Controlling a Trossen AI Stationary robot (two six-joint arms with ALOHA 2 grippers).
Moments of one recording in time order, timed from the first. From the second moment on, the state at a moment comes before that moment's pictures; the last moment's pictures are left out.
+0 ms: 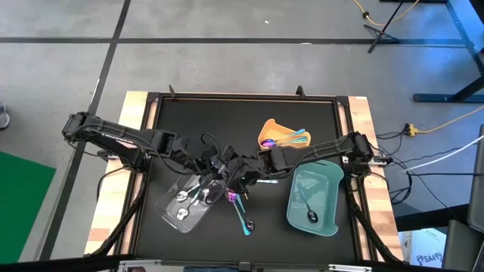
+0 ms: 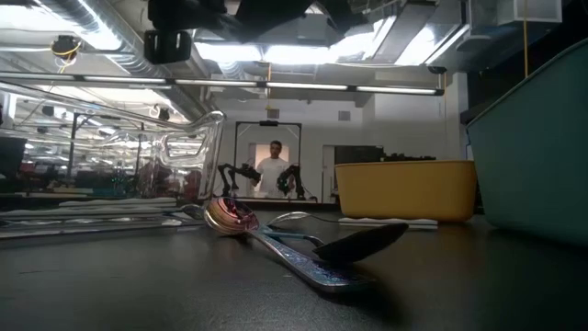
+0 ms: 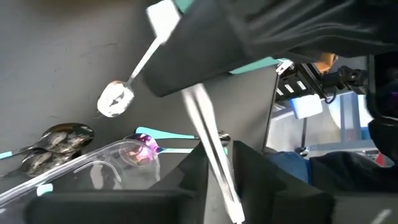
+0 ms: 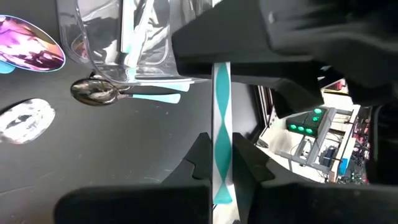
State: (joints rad) left arm -0.15 1.24 0.98 -0.39 0.10 -0.87; right arm 0.23 1.99 1.89 -0.70 0.43 -1.05
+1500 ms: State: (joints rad) left arm -0.15 1.24 0.98 -0.45 0.08 -0.88; right arm 0.23 1.97 1.89 -0.78 0.46 -1.00
